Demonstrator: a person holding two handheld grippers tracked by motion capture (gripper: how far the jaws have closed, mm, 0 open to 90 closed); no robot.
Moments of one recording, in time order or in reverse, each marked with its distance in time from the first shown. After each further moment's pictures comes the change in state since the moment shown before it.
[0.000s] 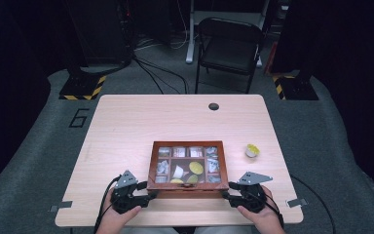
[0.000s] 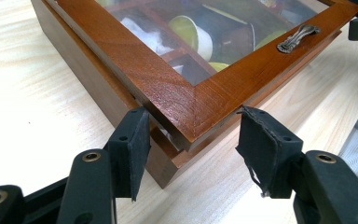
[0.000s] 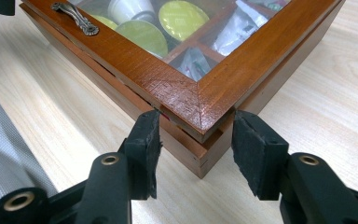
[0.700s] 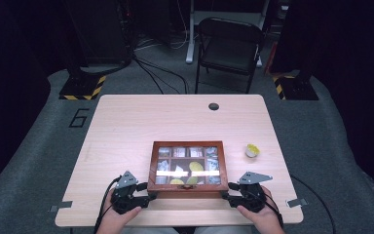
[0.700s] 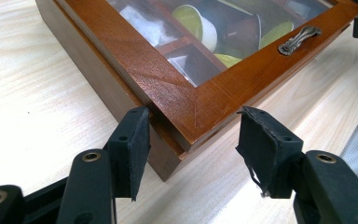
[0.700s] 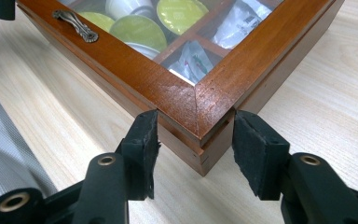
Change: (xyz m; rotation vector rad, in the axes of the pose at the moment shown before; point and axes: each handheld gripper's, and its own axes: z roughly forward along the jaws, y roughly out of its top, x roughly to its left) left arm 0.001 -0.002 0.001 0.022 0.003 -0.018; right arm -0.003 -0.003 0.004 0.009 0.010 0.031
